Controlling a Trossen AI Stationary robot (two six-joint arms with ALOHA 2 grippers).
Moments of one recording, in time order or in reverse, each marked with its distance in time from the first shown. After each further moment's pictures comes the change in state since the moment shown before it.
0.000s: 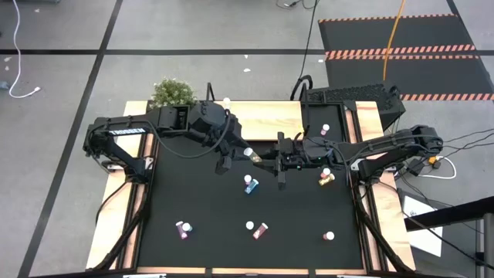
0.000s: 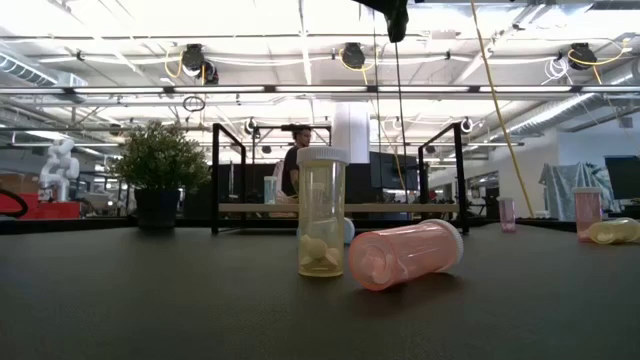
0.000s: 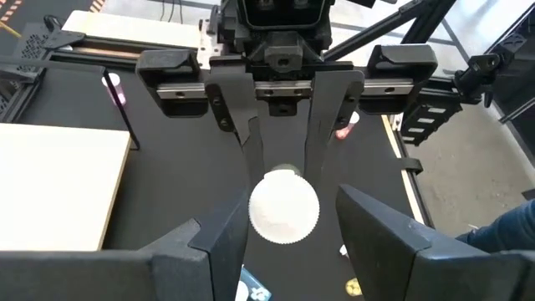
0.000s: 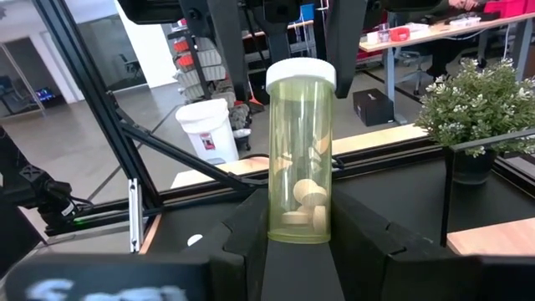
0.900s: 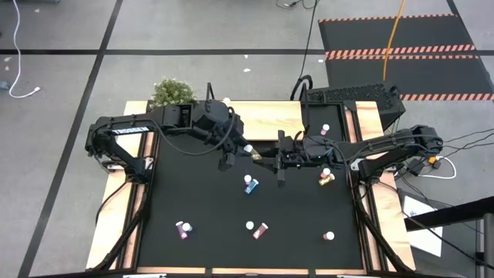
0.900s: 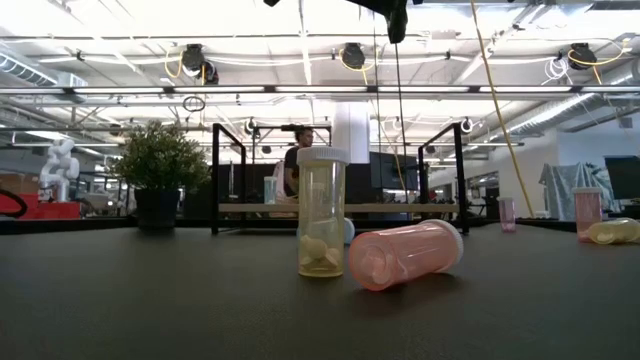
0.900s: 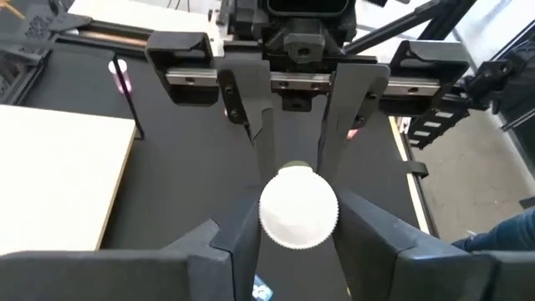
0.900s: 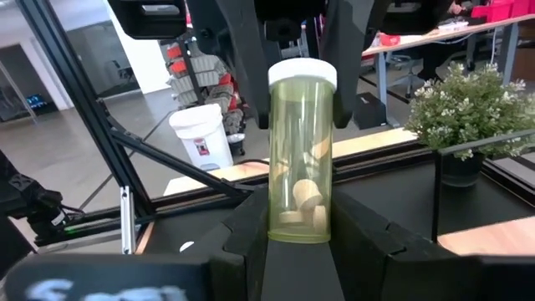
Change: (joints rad) left arm 0.035 0.018 -0.001 0.006 0.022 -0.029; right arm -0.002 0.000 0.000 0.008 0.009 0.003
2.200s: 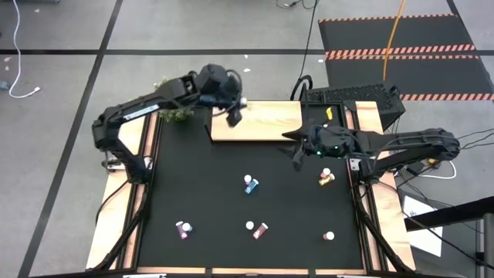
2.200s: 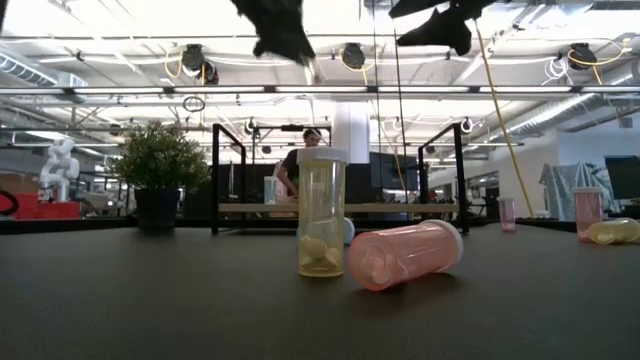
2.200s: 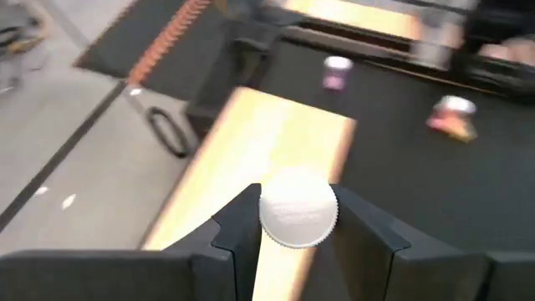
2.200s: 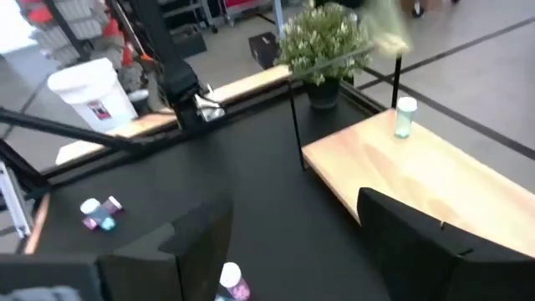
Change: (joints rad) left arm 0.355 0.089 0.001 0.046 -0.196 0.157; right arm -0.072 -0.286 -0.001 -0.553 0.198 0.098
